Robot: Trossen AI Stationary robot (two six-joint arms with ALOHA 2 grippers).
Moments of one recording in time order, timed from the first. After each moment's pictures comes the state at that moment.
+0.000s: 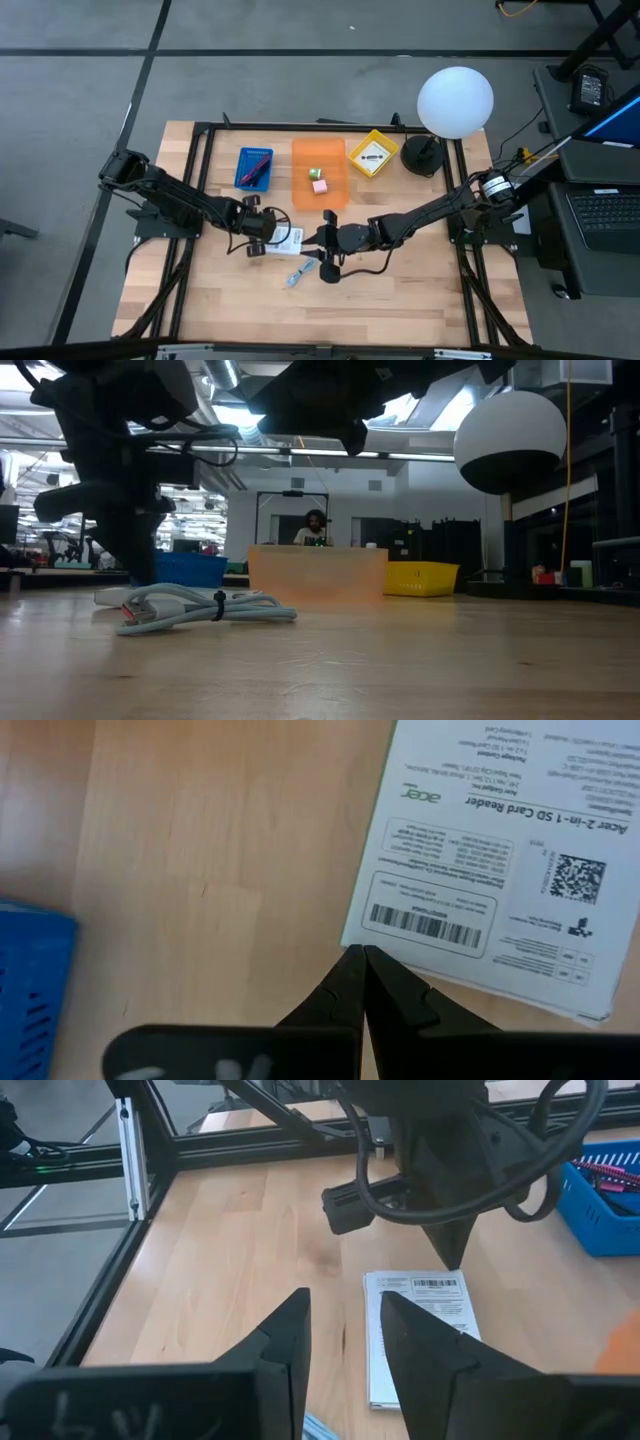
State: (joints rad) left arm -0.24 1.42 0.65 -0.49 -0.29 -0.38; right arm 0.30 1.82 1.14 0.26 0.24 0.23
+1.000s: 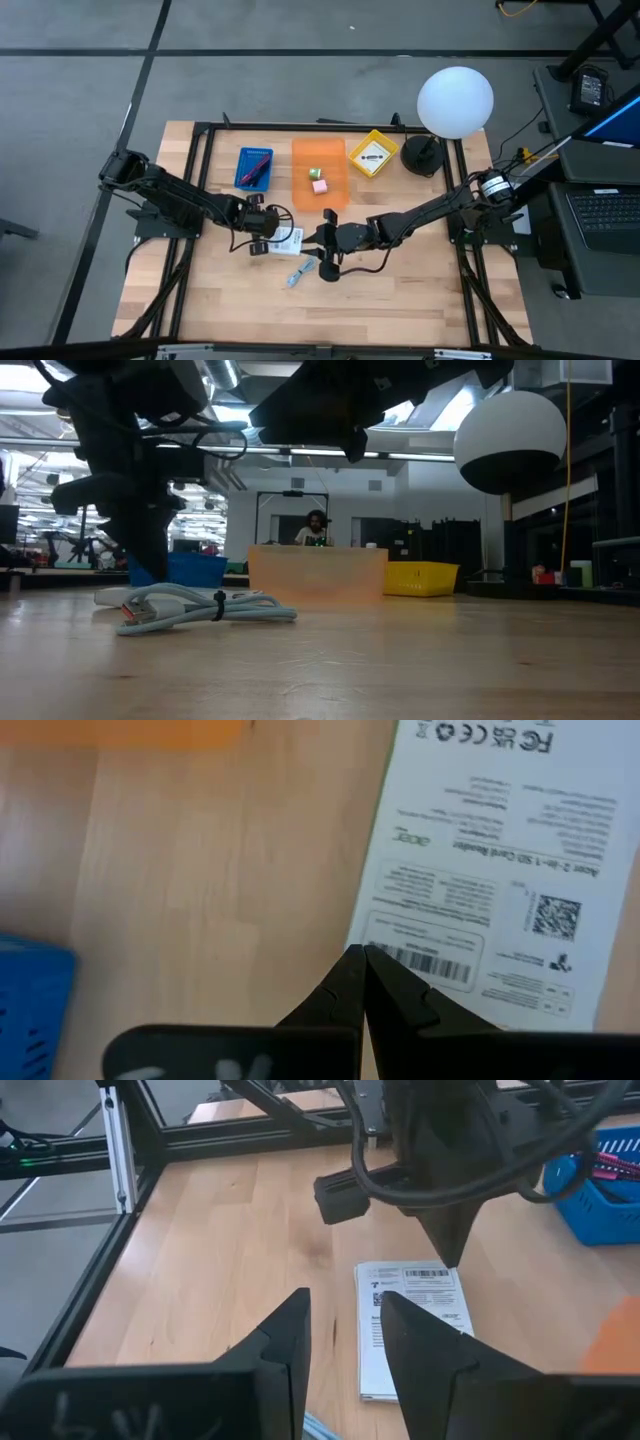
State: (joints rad) left arm -0.21 1.42 0.66 -0.46 -0.26 -0.33; right arm 0.29 1.83 1.14 0.24 0.24 0.23
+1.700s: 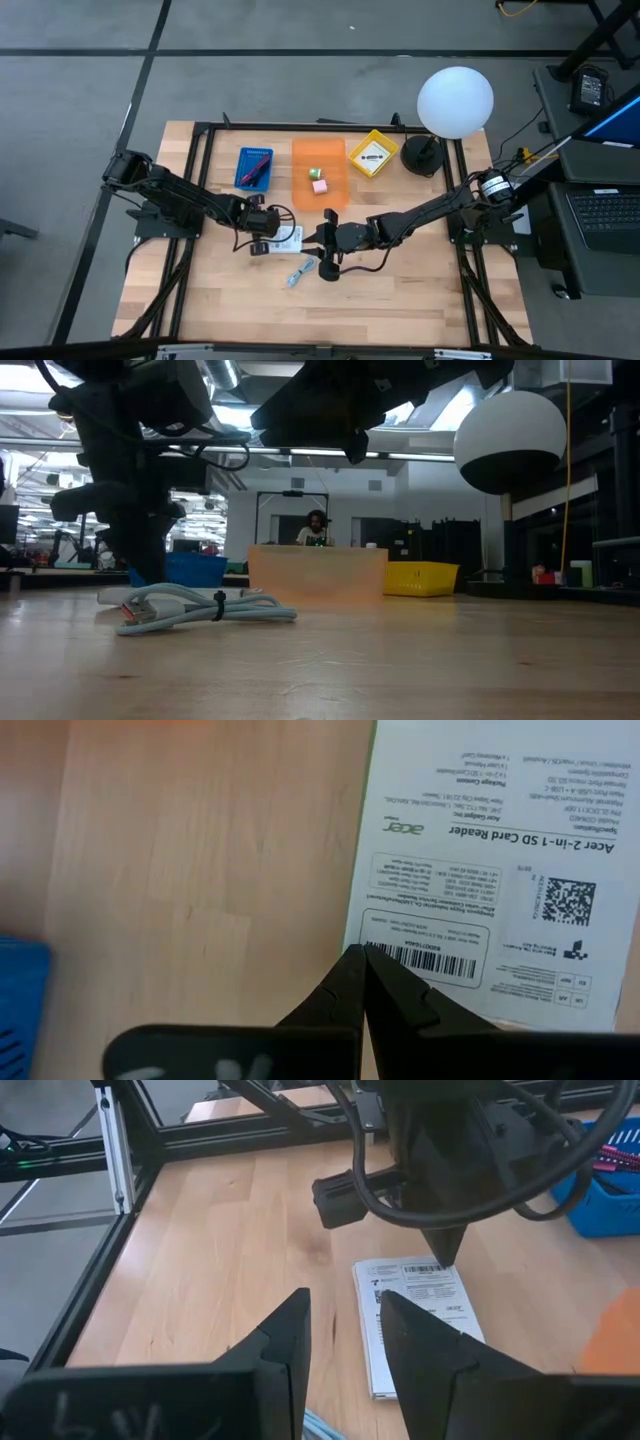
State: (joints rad) left arm -0.19 1.46 0.66 -0.46 -0.22 -0.33; right arm 0.29 1.83 1.14 0.23 0.24 0.25
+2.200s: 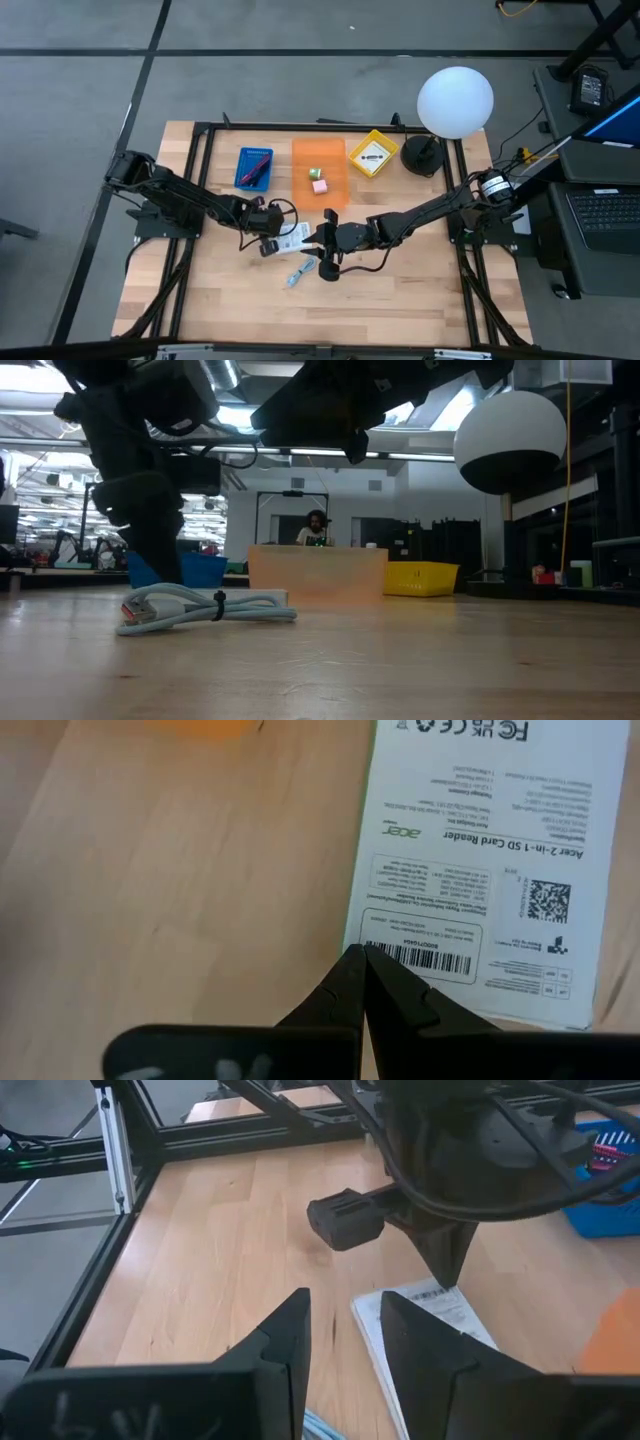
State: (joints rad) left arm -0.18 1.48 0.66 -0.35 -0.22 -0.54; right arm 0.29 1.83 1.14 0.23 0.24 0.25
